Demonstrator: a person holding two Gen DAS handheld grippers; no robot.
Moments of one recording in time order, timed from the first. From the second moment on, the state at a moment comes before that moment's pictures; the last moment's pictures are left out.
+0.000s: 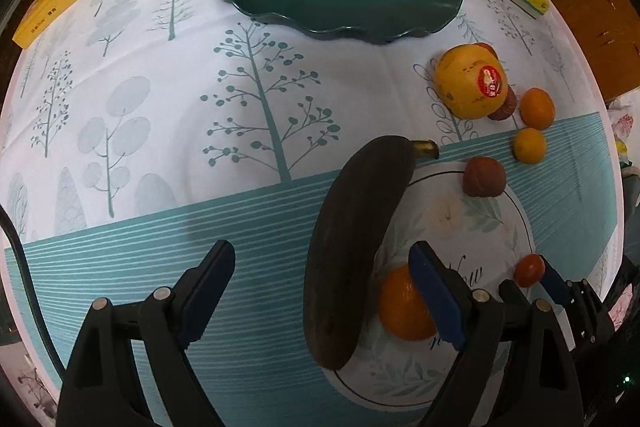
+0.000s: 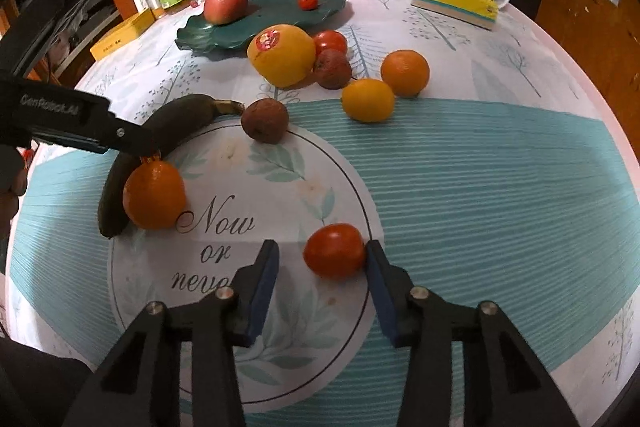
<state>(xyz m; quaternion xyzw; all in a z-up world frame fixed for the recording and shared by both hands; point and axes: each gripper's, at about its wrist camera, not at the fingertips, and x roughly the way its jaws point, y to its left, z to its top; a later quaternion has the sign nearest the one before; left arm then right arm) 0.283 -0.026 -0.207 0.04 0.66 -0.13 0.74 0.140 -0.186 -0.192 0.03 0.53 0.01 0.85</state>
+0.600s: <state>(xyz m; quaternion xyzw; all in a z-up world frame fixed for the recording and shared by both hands) 0.290 -0.041 -0.216 0.04 0.65 -0.16 0.74 0.145 -0.187 -0.192 0.00 0.53 0.01 0.85</state>
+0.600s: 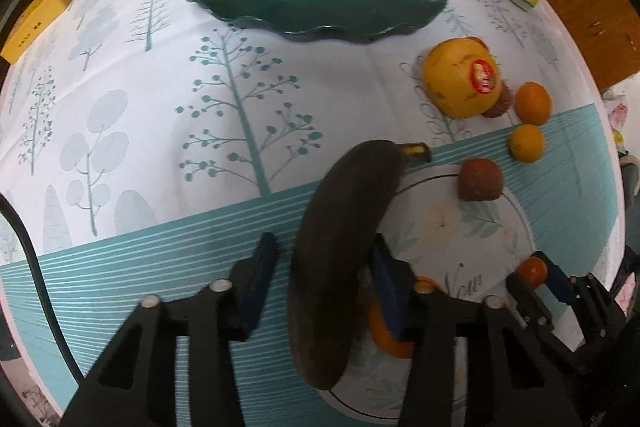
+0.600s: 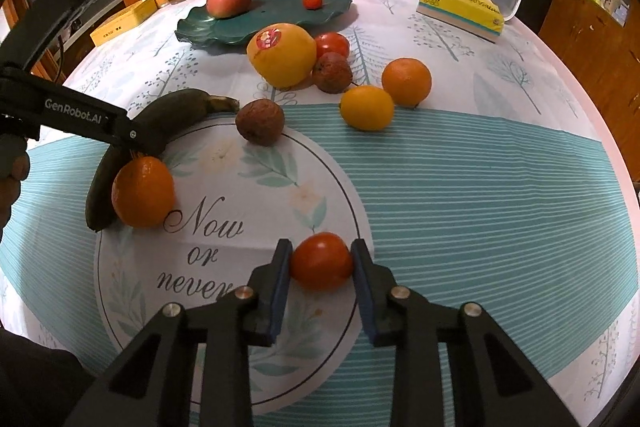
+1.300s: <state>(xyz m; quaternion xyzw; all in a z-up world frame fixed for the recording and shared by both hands) 0.281 0.003 -0.161 -0.03 0.60 -0.13 0.79 0.144 -0.173 -0.158 0.02 0.51 0.04 0.86</state>
